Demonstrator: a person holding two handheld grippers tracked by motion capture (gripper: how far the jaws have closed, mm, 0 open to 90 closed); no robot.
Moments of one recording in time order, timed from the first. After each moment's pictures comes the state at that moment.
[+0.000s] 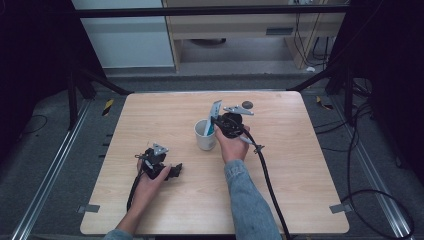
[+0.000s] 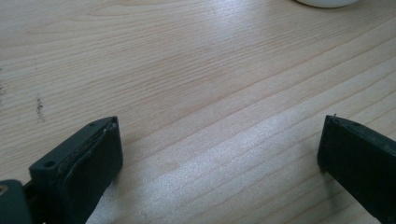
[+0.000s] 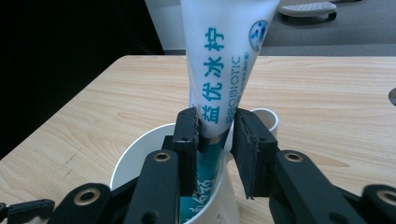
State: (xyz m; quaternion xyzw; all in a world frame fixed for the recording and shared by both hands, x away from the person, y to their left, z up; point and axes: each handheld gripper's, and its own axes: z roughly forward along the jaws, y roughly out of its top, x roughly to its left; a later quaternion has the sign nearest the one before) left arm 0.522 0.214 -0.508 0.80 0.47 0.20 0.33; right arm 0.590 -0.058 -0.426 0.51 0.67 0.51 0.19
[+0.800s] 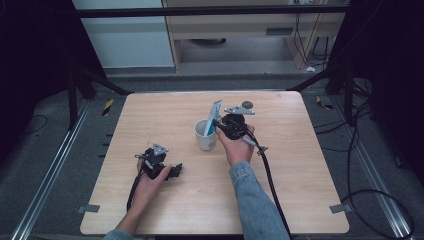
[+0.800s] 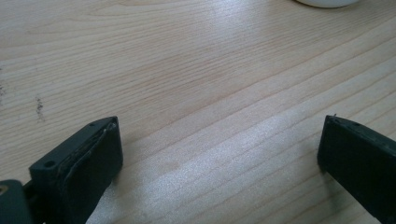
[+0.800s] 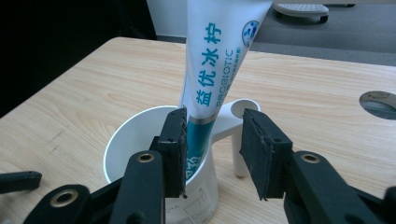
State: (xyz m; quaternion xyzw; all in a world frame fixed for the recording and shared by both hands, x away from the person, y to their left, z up) left arm 0.522 0.214 -0.508 0.80 0.47 0.21 0.33; right arm 0.579 -0.065 -0.416 0.49 0.70 0.48 0.22
